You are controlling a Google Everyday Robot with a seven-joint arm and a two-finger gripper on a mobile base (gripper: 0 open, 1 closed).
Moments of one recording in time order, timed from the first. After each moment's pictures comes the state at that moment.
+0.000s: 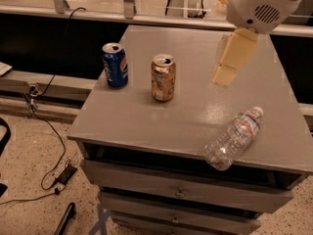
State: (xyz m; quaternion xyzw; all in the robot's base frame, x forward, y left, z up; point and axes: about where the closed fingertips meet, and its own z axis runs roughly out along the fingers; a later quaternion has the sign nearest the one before) arm 0.497 -0.126 1.015 -0.63 0.73 0.01 0.25
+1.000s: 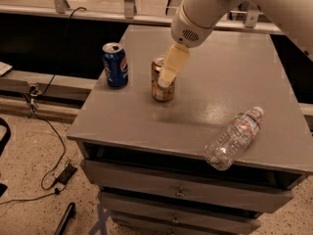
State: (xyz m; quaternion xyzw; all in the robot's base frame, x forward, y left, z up) arm 0.614 -0.054 0.934 -0.60 0.75 0.03 0.27
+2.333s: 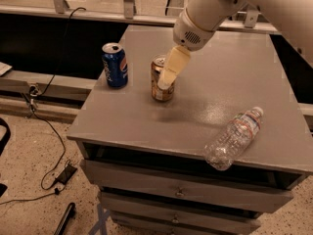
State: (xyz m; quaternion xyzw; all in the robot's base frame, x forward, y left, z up) arm 0.614 -0.052 0.917 -0.59 0.76 0.08 0.25
